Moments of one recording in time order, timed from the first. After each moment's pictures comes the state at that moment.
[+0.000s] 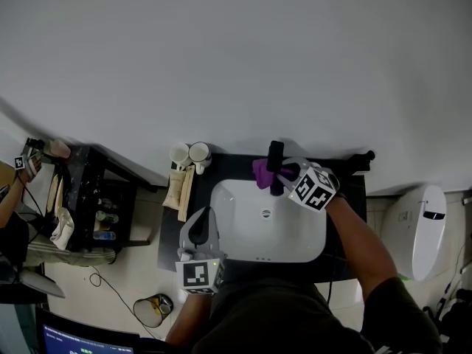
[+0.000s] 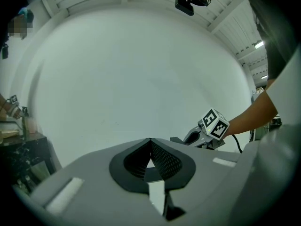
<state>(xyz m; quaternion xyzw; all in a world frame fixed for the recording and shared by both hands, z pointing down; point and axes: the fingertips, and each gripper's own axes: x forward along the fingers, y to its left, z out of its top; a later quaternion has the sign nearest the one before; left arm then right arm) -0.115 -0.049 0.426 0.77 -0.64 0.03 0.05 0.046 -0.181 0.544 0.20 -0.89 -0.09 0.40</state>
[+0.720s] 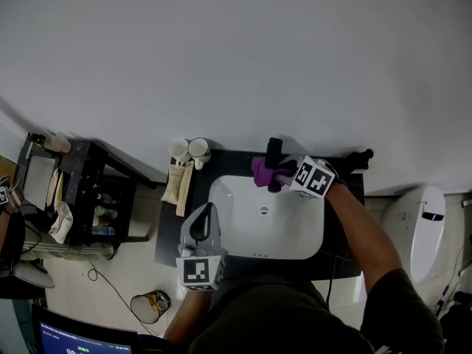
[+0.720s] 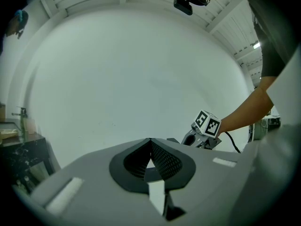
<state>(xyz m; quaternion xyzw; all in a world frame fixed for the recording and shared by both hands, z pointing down) -0.101 -0.042 0.420 0.78 -0.63 0.03 0.05 0.048 -0.166 0.557 0.11 -0.90 -0.01 0.43</state>
